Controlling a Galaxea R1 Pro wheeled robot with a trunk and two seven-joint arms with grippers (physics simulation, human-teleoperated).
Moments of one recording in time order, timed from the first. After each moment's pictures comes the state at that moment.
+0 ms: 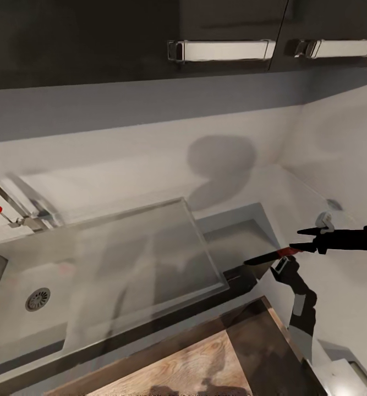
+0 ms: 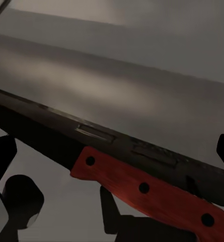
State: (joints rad) left arm 0.30 0.09 -0.22 -0.82 0.38 -0.02 0.25; right arm -1.11 -0.60 0.00 -0.50 0.18 0.14 1.36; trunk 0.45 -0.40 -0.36
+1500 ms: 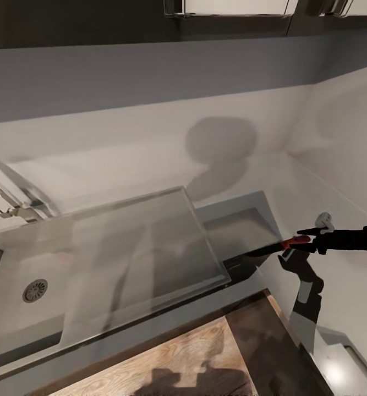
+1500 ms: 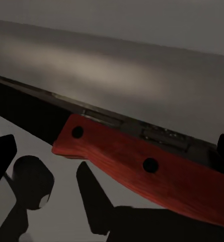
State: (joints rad) left arm 0.30 0.07 -0.22 -0.82 0.38 -0.02 0.25; right arm -1.11 -0.60 0.00 -0.50 0.18 0.14 1.36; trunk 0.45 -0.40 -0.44
